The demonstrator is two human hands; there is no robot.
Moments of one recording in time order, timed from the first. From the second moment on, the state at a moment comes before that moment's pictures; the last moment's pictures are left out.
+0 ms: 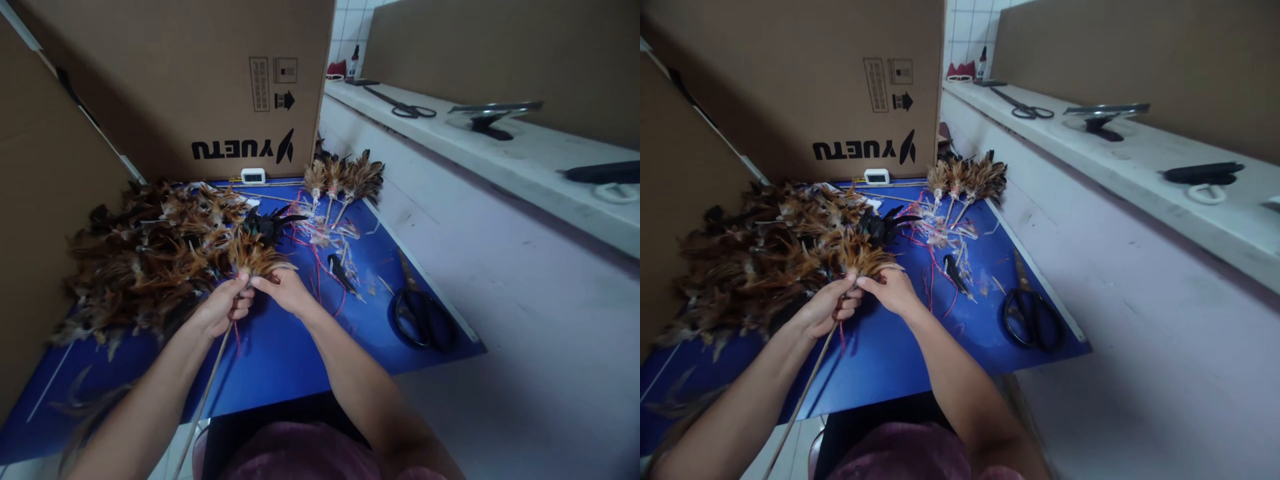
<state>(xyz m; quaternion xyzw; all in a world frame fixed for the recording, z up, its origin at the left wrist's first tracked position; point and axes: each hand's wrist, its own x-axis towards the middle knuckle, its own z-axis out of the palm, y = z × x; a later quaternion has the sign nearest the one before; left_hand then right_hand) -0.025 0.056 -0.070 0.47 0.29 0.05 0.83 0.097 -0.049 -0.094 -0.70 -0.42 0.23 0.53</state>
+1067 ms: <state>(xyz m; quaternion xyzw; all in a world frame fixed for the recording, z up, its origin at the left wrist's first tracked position) -0.030 0.058 -0.057 0.47 0.30 0.08 0.83 0.097 -0.056 -0.084 -0.68 -0.39 0.23 0.58</state>
